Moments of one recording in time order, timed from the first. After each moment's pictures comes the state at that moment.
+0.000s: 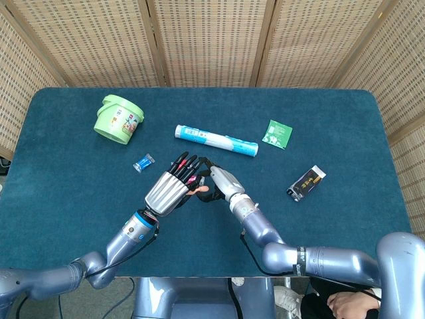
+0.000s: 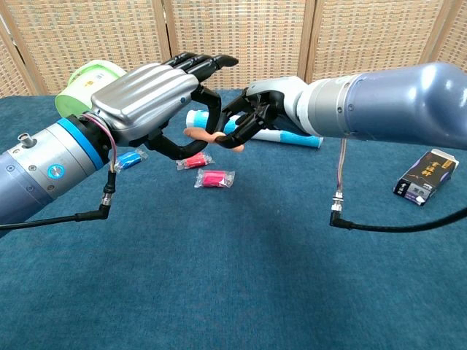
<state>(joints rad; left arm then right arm) -0.75 -1.76 -0.16 -1.26 1.61 1.23 0.34 1.05 -1.58 0.38 -1.64 -0.45 0.81 -0.07</state>
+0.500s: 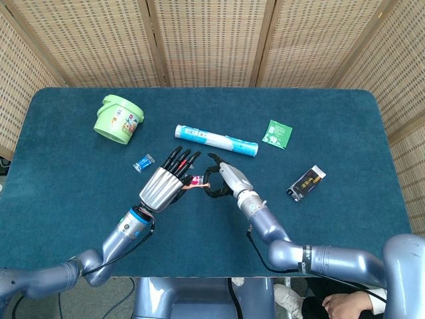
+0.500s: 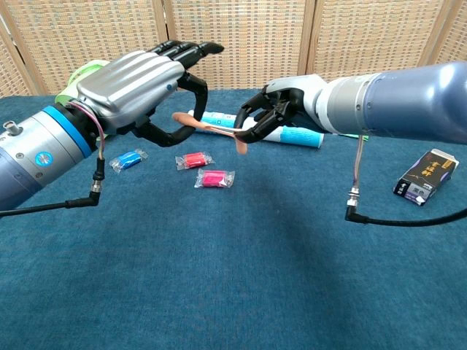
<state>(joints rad) -0.75 -1.73 -0.17 -1.26 1.60 1.25 0.34 1.02 -1.55 0.37 -1.61 -0.45 0.81 -0.05</state>
